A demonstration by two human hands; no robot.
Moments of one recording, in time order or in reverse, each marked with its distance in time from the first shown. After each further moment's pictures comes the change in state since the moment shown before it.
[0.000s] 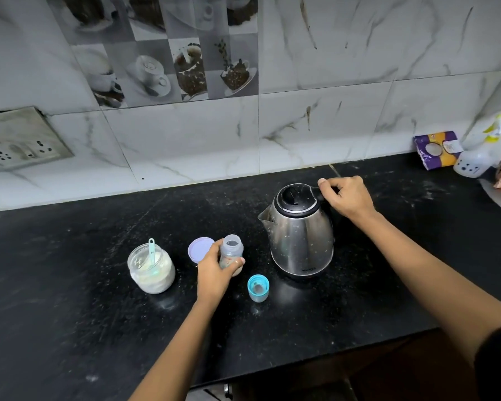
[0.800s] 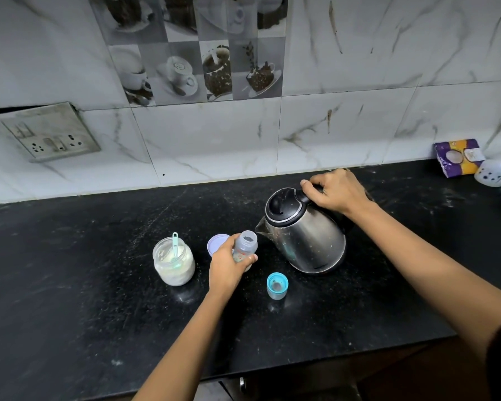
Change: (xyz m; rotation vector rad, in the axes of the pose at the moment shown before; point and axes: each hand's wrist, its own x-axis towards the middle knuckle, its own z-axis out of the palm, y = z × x) left_hand 0.001 0.010 -0.025 0.072 -0.017 0.012; right_hand 0.011 -0.078 0.015 -0.353 -0.112 -0.355
